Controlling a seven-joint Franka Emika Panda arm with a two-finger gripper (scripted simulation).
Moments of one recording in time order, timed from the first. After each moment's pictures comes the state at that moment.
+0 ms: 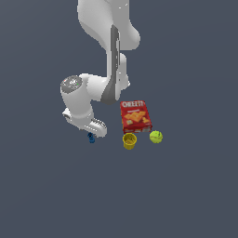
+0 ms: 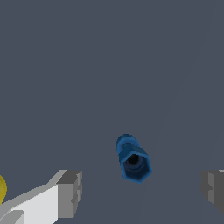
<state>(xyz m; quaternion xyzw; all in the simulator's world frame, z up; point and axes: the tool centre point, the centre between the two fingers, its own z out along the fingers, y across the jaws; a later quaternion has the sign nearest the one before) -0.022 -0.150 0.094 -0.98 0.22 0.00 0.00</state>
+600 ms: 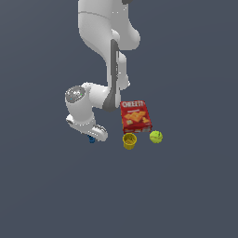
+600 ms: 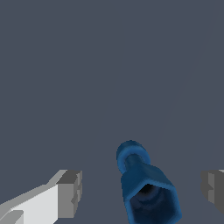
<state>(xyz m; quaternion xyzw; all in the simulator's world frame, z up) -0.024 -0.150 0.052 -0.98 0.22 0.00 0.00</state>
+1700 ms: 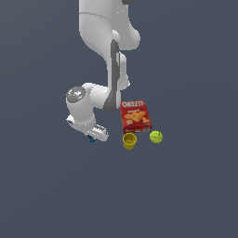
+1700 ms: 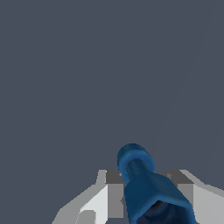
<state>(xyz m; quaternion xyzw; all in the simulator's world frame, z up) -0.023 -0.148 0.051 -0.98 0.22 0.00 0.00</state>
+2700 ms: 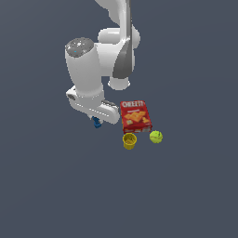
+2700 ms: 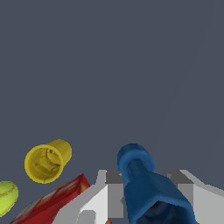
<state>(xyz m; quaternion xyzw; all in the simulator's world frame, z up) -0.015 -0.095 0.203 -0.98 0.22 0.00 0.00</state>
